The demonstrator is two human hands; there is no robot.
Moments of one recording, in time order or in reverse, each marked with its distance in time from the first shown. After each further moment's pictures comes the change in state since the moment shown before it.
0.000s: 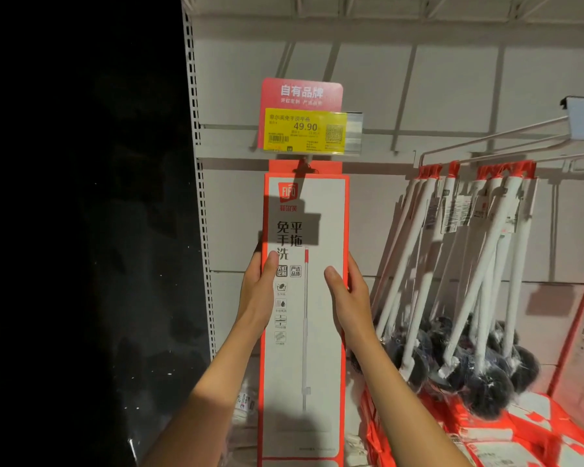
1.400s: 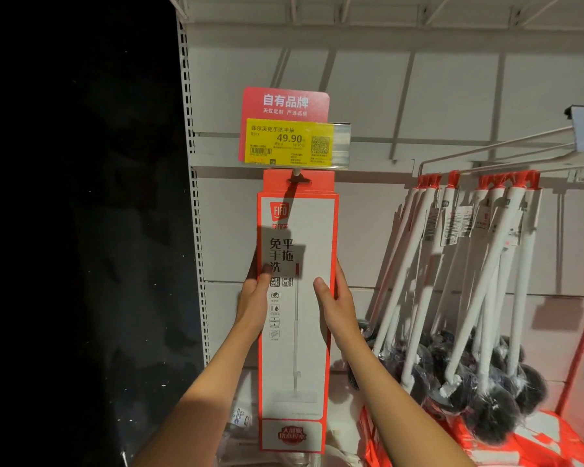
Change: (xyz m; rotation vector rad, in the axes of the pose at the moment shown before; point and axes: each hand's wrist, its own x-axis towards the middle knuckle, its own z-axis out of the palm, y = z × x) left_hand 0.050 -0.046 0.006 0.129 0.118 -0.187; right_hand 0.046 0.048 -0.005 -0.144 -0.063 0.031
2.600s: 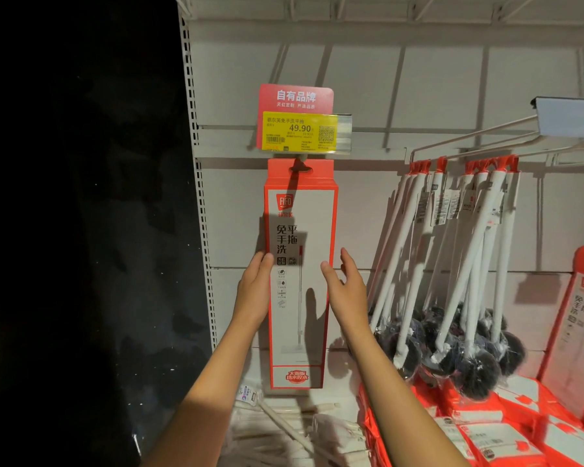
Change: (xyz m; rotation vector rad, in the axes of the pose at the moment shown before) left_hand -0.066 0.035 -0.024 0.091 -0.079 0.131; right_hand -0.051 -0.057 0.003 -0.125 0.192 0.098
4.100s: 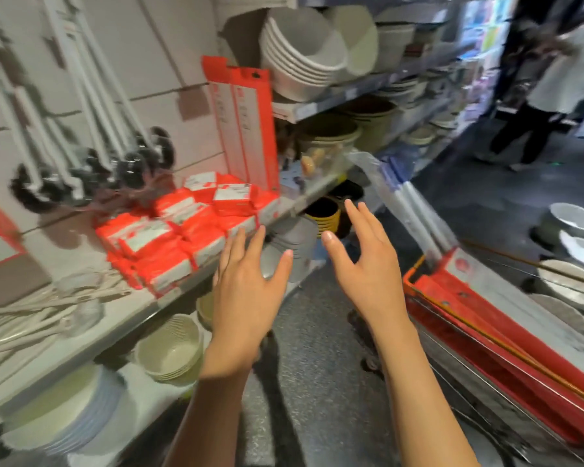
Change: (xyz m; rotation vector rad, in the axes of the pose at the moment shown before) left_hand -0.572 0.093 0.238 0.473 -0.723 0.295; right_hand -0.534 -0.084 -0.462 -0.783 0.587 0.224
